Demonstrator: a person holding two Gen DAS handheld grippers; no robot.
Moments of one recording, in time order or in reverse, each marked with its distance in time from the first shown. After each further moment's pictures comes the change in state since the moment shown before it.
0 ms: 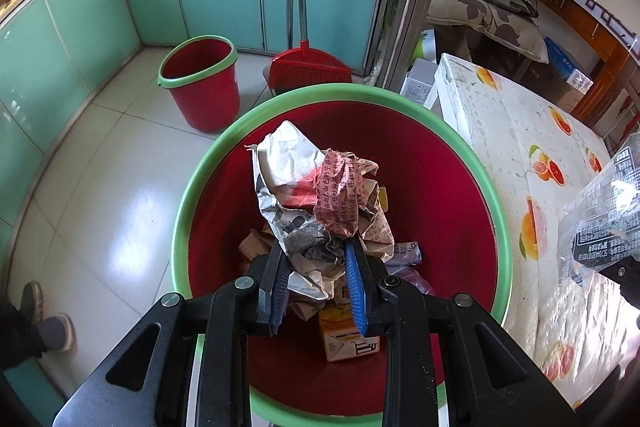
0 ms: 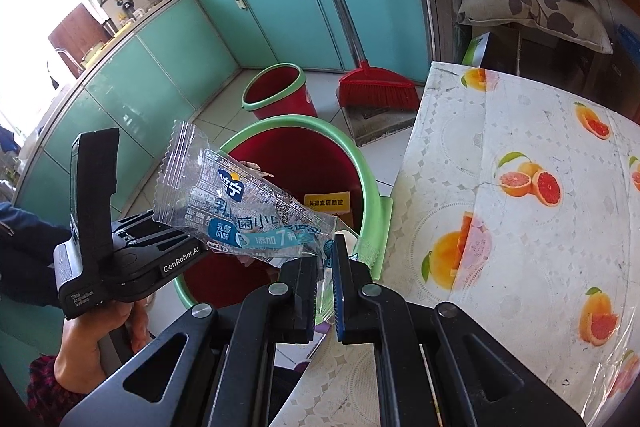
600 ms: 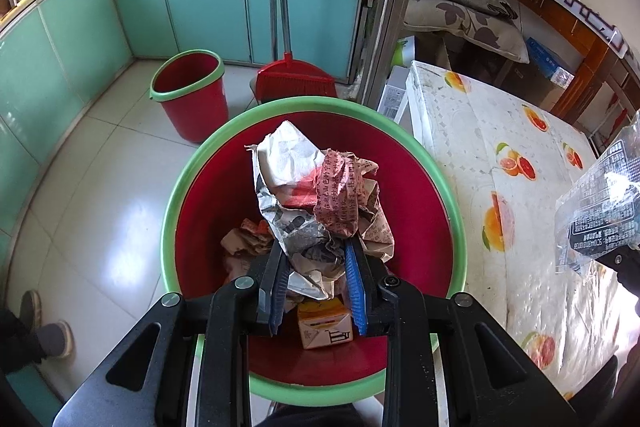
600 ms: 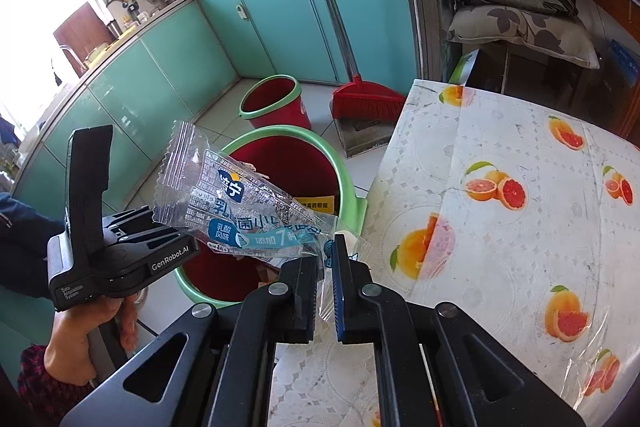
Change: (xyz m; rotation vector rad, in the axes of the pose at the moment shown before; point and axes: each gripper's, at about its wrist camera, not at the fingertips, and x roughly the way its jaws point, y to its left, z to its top) left arm -0.029 -0.023 -0.007 0.027 -0.033 -0.024; right arm -0.044 -0.008 -0.010 -0.033 -0.042 -0.011
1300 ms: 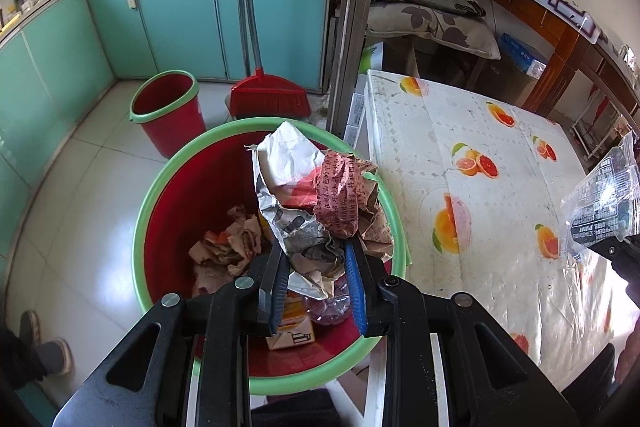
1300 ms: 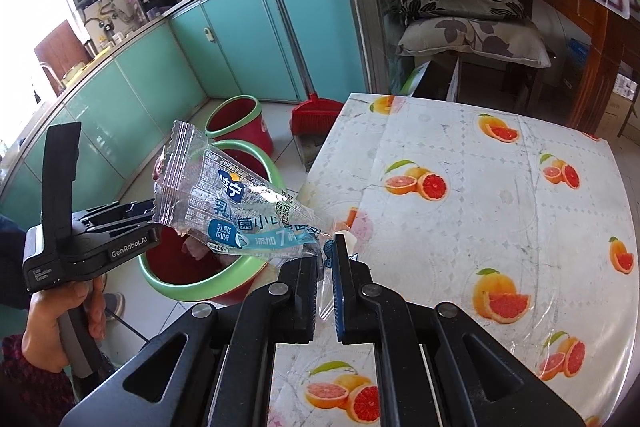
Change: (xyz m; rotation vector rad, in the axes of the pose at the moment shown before) left arm -0.022 -0.039 0.001 0.063 -0.037 -0.043; right arm -0.056 -0.045 -0.025 0.030 -0.061 -0.102
